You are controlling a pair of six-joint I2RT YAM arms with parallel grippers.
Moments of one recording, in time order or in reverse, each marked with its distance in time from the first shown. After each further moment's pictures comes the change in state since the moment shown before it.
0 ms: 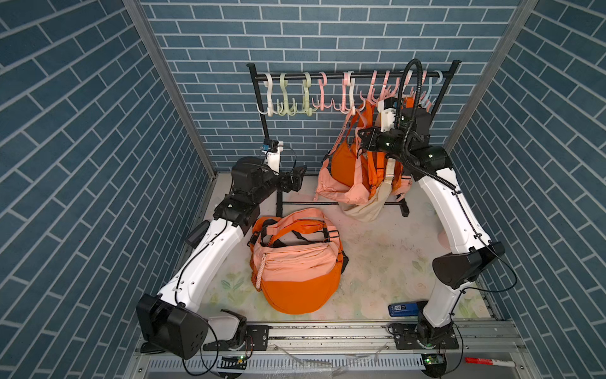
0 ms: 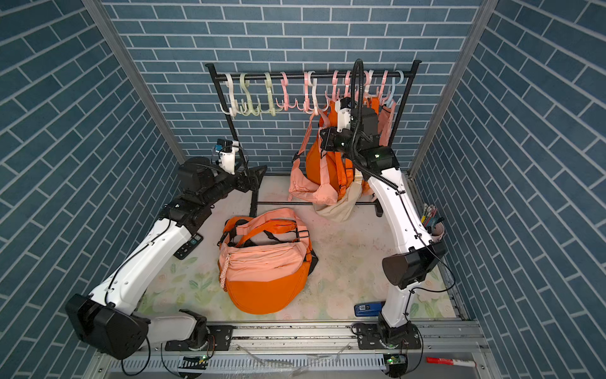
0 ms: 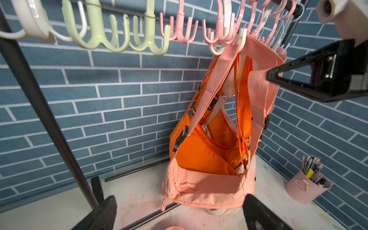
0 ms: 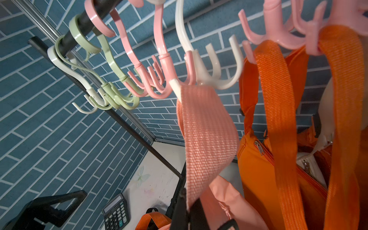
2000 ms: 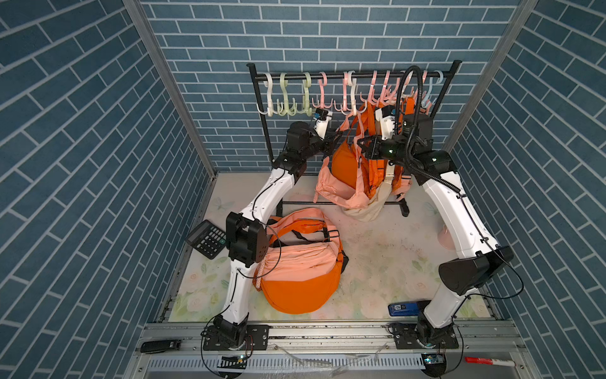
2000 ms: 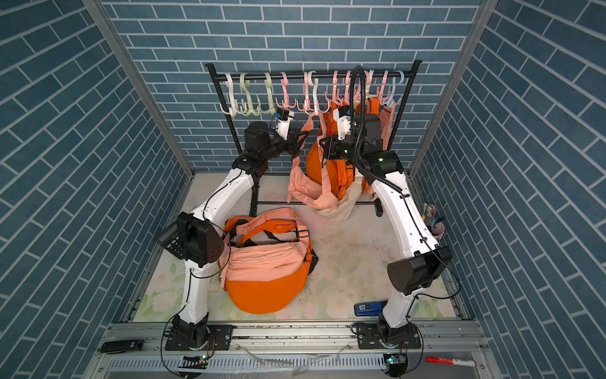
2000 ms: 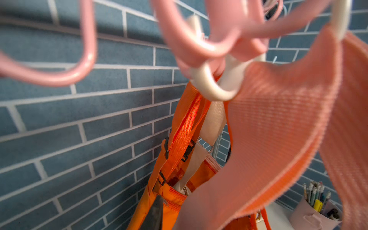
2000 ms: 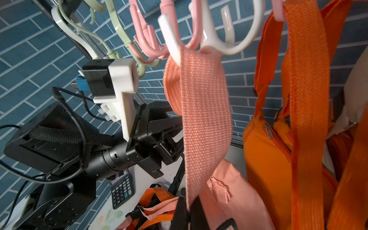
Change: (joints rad) left arm -0.094 0.863 0.914 0.106 0.200 0.021; right arm -0.011 -0.071 -0.124 -0.018 -0.106 -0.069
